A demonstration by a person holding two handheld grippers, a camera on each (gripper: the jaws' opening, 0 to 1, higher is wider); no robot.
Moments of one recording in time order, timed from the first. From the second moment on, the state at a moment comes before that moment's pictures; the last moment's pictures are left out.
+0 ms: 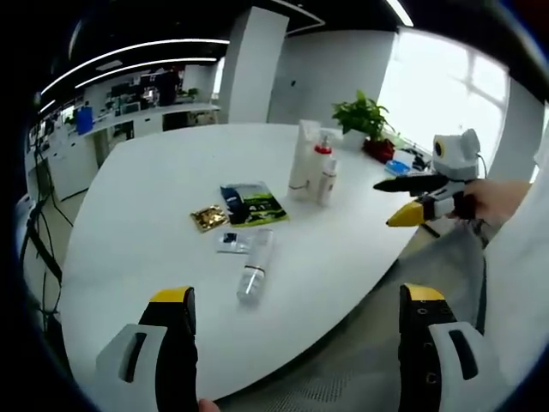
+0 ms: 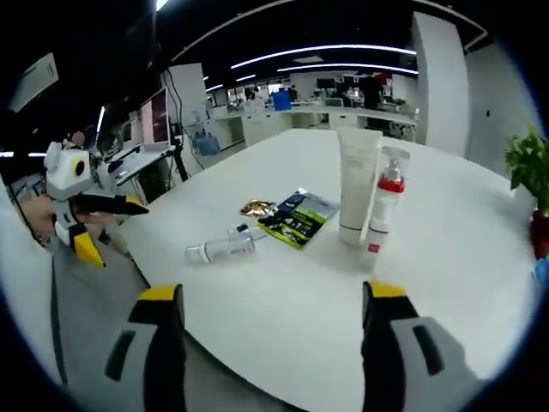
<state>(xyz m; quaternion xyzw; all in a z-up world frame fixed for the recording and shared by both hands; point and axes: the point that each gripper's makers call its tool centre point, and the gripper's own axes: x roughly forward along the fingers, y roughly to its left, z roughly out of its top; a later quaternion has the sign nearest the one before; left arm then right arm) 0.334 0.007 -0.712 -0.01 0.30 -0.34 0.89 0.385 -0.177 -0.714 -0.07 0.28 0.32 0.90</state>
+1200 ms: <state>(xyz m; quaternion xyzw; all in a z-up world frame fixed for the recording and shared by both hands) 0.332 0.003 -0.706 -0.03 0.28 -0.38 0.88 0.413 -0.035 -0.779 -0.41 0.26 0.57 0.66</state>
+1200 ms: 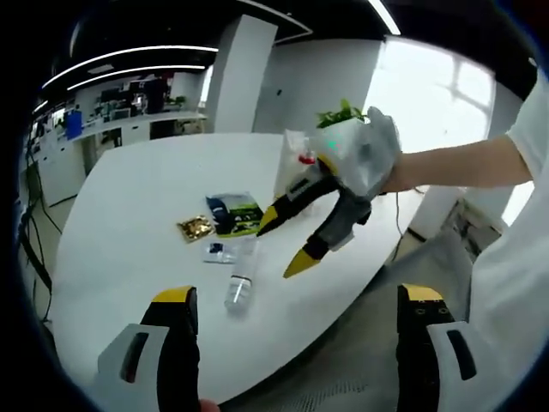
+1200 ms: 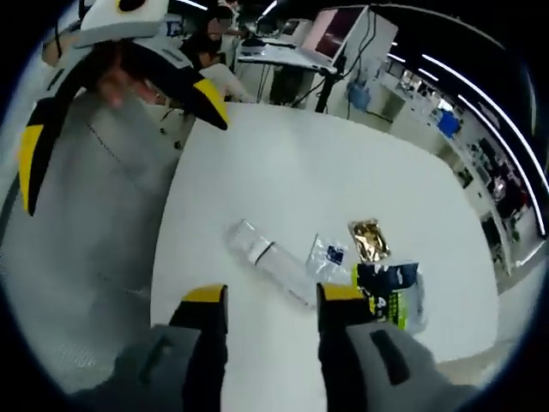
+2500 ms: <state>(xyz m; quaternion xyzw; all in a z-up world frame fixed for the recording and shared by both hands) 0.331 -0.004 -0.713 -0.02 0.29 -0.40 0.87 0.399 0.006 -0.826 -0.51 0.26 0.64 0.51</state>
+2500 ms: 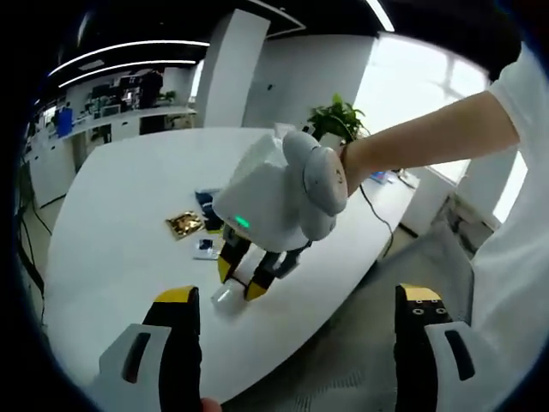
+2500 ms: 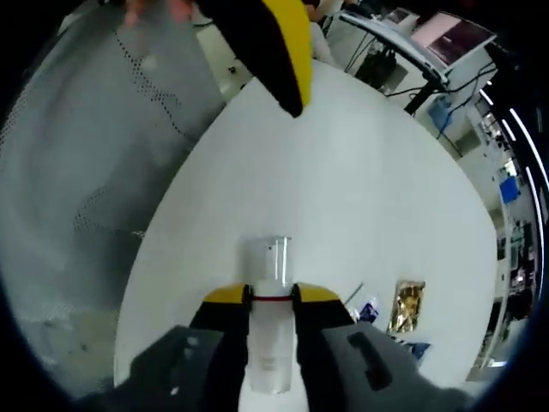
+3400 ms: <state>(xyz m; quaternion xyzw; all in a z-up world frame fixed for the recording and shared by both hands) 0.331 -0.031 -0.695 -0.01 0.29 -0.43 0.85 0.387 -0.036 -0.714 0.02 0.27 0.56 0.78</state>
